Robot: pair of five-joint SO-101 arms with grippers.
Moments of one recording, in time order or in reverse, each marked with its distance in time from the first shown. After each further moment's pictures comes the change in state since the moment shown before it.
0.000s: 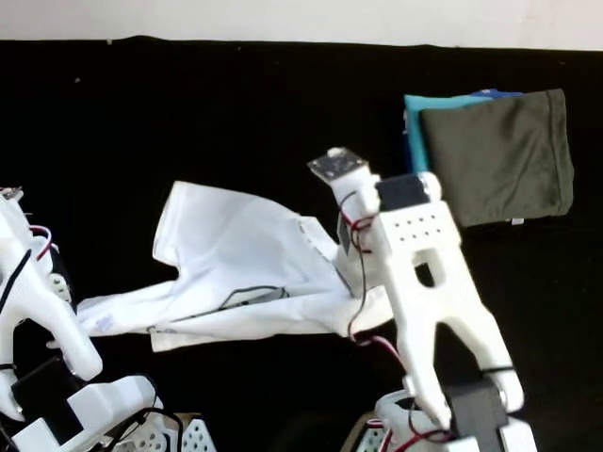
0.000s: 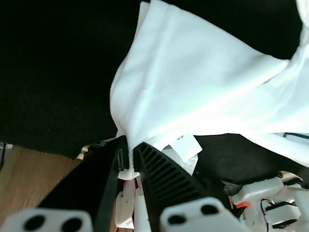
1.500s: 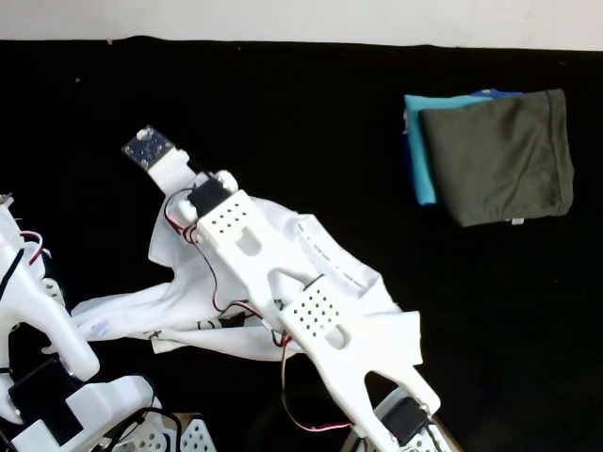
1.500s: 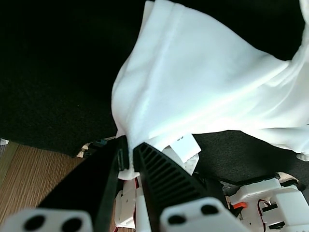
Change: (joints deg) left arm -2.6 0.0 0.4 -0.1 -0.4; right arm -27.7 93.9 -100.7 -20.1 -9.4
